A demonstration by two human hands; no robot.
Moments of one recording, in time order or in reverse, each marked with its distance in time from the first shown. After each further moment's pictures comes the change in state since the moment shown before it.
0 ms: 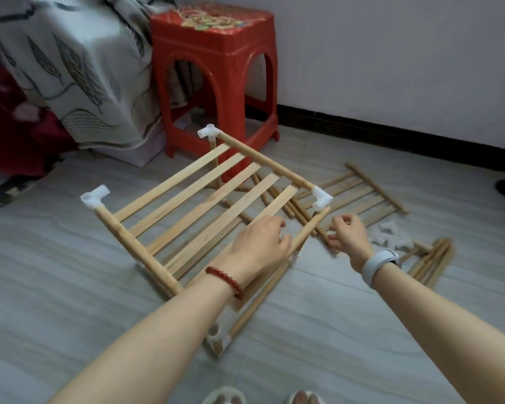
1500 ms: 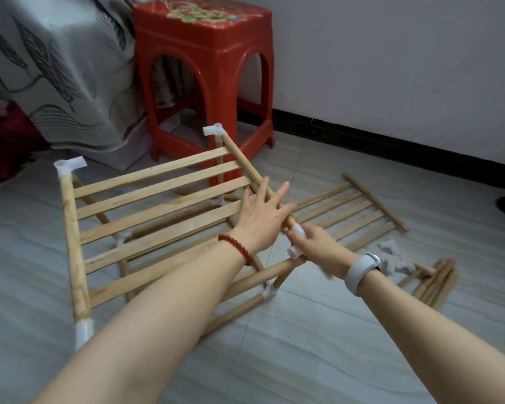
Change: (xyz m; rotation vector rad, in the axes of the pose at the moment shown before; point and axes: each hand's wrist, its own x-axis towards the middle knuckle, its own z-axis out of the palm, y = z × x) left_hand 0.117 -0.023 0.020 0.508 -0.043 0.209; right_hand 0.043 -0.024 0.031 -0.480 -0.462 -0.236
